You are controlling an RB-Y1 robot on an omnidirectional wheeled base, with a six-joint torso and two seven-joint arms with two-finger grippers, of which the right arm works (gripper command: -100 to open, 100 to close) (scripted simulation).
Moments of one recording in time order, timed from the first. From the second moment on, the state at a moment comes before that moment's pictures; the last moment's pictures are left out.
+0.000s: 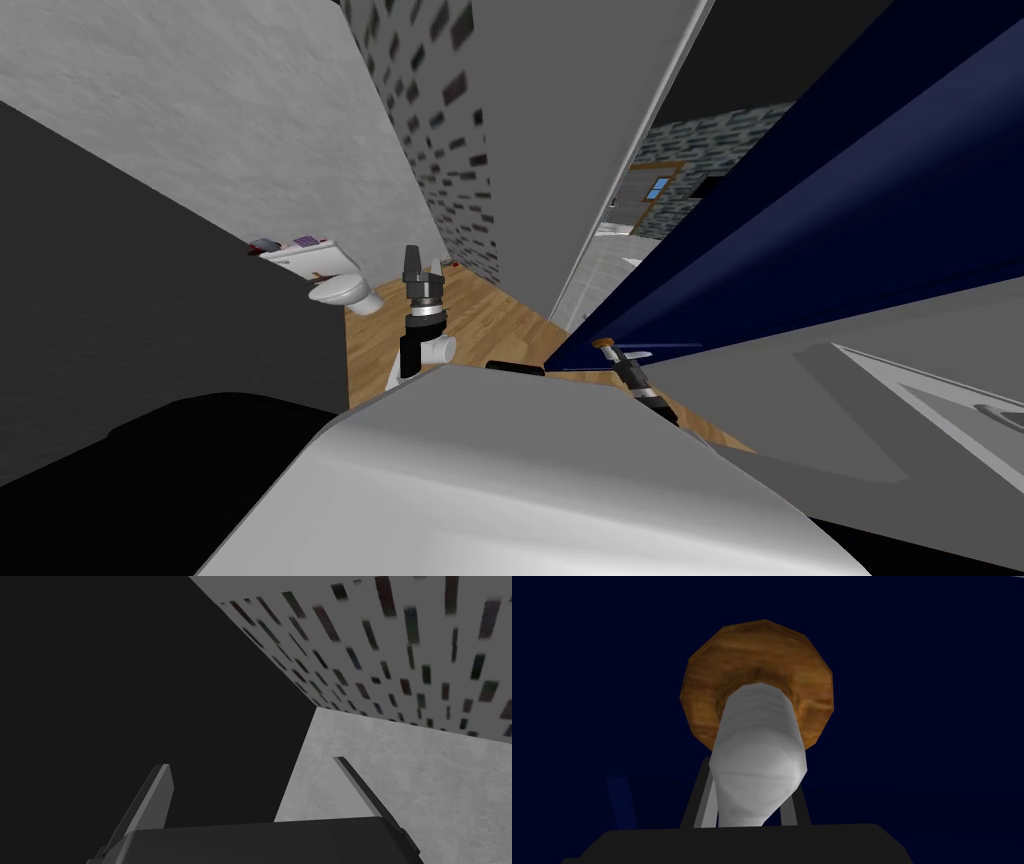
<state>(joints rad) 0.20 -0.56 -0.12 -0.60 0.22 -1.26 -0.57</state>
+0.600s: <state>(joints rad) 0.19 -0.57 -0.12 -0.56 0.23 -1.30 -0.57</state>
